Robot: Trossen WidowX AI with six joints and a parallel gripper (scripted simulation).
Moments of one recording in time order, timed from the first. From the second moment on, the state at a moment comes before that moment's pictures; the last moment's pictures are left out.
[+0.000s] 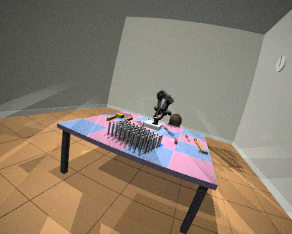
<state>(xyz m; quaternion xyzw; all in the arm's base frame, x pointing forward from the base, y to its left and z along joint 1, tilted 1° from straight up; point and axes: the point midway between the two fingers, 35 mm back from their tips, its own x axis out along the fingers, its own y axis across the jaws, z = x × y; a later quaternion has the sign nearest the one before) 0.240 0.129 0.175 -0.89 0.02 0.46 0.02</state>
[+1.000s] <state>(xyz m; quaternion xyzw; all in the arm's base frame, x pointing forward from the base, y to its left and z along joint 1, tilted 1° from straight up) 0.255 0.125 0.056 -0.89 0.03 0.45 0.03</state>
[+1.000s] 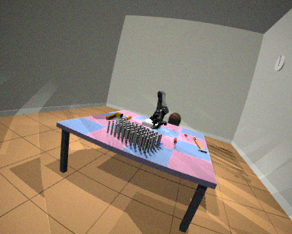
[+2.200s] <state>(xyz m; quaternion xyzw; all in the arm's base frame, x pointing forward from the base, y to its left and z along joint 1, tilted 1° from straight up) 0.263 0.117 0.019 -0.89 0.03 0.45 0.03</state>
